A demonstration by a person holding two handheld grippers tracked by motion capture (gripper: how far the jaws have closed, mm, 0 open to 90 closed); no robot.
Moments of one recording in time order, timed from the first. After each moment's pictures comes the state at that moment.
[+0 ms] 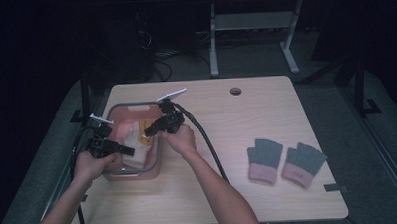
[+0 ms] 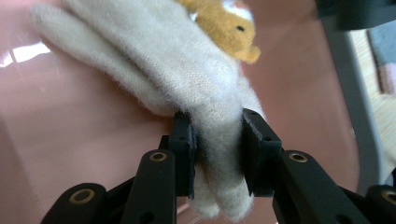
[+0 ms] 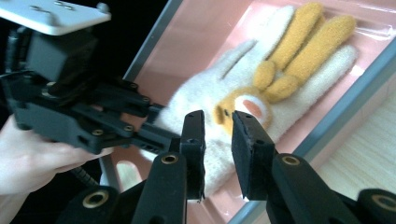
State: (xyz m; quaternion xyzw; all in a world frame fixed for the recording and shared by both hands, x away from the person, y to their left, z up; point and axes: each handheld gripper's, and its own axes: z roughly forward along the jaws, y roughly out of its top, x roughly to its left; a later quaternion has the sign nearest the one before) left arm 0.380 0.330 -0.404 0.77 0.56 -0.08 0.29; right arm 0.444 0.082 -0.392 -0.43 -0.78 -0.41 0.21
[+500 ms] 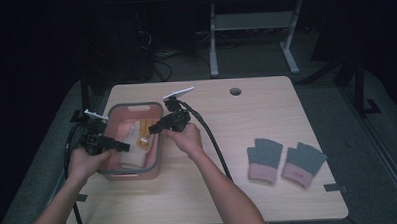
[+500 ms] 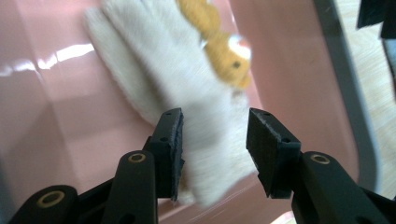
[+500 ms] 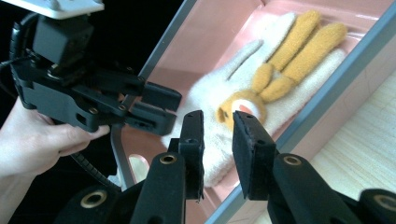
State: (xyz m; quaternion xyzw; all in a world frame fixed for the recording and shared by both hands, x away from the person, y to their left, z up) left arm 0.378 0.340 -0.378 0.76 0.58 -0.04 0.29; right arm 0.440 0.063 -0.384 -0.43 -0.77 -0.42 0.21
